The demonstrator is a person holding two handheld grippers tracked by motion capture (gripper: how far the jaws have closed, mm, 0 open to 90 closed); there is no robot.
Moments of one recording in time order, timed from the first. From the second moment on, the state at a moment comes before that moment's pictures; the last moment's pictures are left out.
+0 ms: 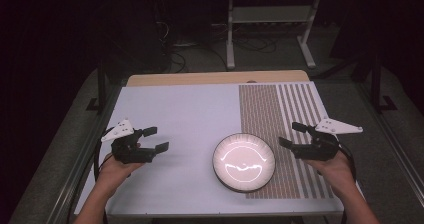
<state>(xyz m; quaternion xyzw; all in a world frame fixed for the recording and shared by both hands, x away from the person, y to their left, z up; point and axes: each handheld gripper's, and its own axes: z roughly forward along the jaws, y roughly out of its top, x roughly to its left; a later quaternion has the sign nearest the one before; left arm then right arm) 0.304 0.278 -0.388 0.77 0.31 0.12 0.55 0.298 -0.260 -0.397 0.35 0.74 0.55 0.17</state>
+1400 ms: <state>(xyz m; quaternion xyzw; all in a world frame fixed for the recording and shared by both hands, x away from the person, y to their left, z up) 0.314 0.245 -0.383 0.79 0.34 0.07 0.51 0.280 -0.245 -0.383 0.34 0.80 0.49 0.10</state>
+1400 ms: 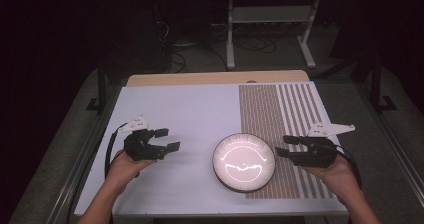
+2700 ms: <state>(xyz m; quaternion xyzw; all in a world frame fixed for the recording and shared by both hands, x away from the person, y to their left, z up) 0.316 0.198 -0.384 0.80 0.34 -0.01 0.49 0.254 -0.219 -0.403 0.34 0.86 0.38 0.03</state>
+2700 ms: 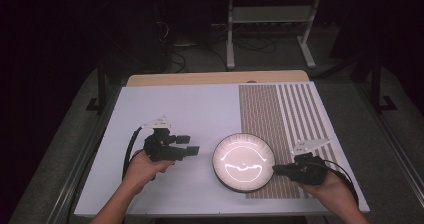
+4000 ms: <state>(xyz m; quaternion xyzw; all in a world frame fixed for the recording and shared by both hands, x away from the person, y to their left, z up) 0.312 0.169 -0.380 0.81 0.38 -0.02 0.44 0.272 -0.192 -0.406 0.34 0.87 0.37 0.01</state>
